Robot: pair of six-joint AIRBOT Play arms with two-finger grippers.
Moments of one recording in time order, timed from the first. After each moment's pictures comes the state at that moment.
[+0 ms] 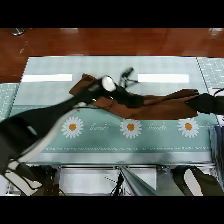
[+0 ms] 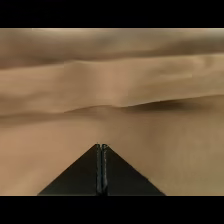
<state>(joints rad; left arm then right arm) -0.76 -1.84 1.52 0.72 -0.86 -1.49 -0.35 -0.69 0.91 -0.94 1.40 1.33</state>
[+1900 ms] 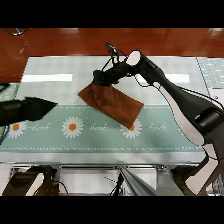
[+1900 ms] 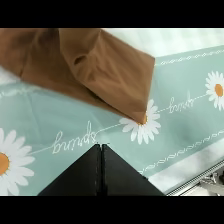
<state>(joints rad) 0.01 -0.54 0.83 0.90 -1.25 -1.42 0.51 -1.92 1.82 -0.76 1.00 1.51</state>
